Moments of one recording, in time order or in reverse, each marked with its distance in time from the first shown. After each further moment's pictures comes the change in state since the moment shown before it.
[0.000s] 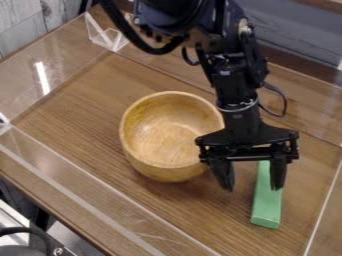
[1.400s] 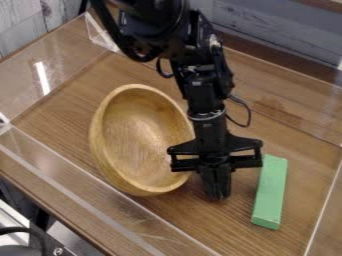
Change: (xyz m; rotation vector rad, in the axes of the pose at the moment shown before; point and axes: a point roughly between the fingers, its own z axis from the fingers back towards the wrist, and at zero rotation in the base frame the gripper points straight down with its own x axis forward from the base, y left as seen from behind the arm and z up) arm -0.006 0.029 -0.011 0.053 0.111 0.055
